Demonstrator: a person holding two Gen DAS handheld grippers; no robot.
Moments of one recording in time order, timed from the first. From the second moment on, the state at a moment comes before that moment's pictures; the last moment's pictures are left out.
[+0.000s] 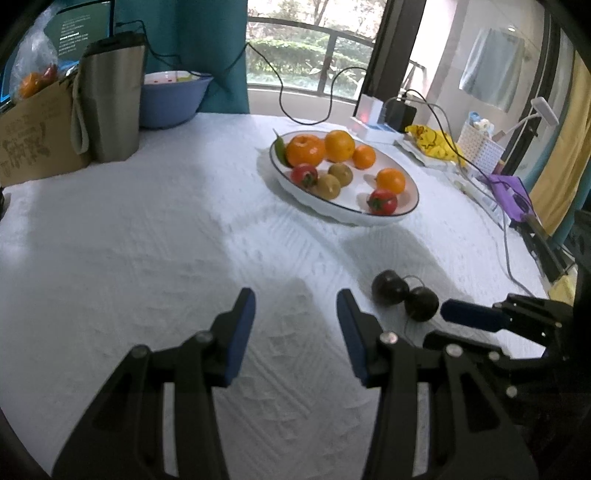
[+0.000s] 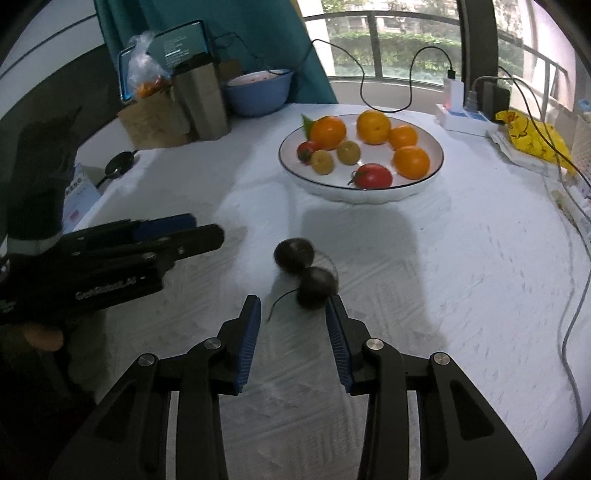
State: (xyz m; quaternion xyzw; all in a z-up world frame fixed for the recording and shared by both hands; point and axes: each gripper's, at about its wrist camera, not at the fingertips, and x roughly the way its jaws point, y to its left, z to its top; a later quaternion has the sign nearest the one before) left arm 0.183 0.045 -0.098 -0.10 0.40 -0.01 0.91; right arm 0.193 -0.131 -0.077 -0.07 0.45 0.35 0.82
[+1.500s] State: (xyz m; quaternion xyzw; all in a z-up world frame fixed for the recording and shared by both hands) left arm 0.205 0.032 -0.089 -0.09 0.40 0.00 0.91; right arm 0.217 -0.140 -0.079 -0.14 0.42 0.41 0.80
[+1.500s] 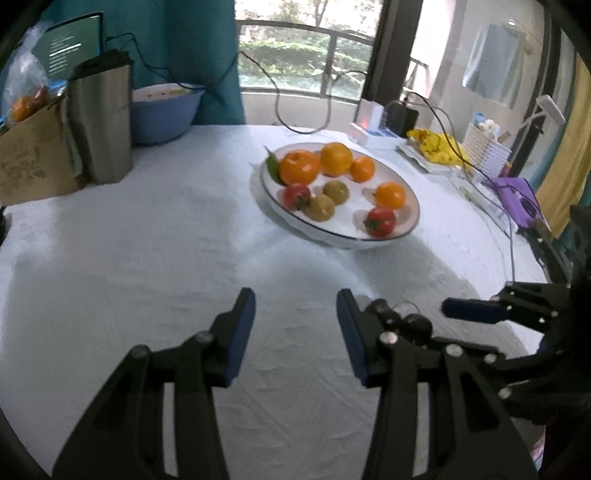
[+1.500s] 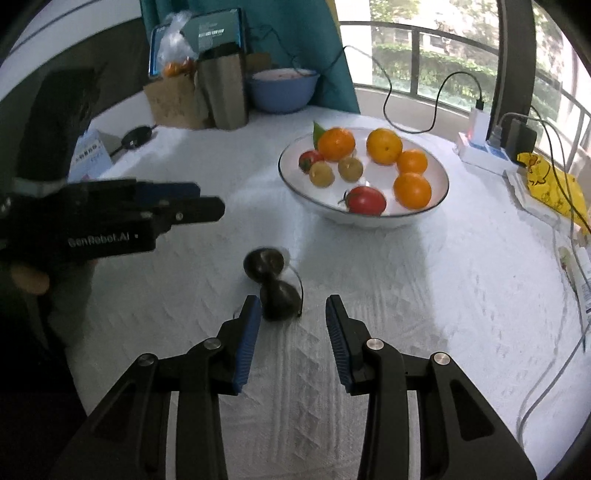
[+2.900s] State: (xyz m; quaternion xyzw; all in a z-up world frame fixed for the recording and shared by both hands) left arm 0.232 -0.021 -0.111 -0.02 0.44 -0.11 0.89; right arm 0.209 -0.164 -0.071 -0.06 0.44 0.38 0.81
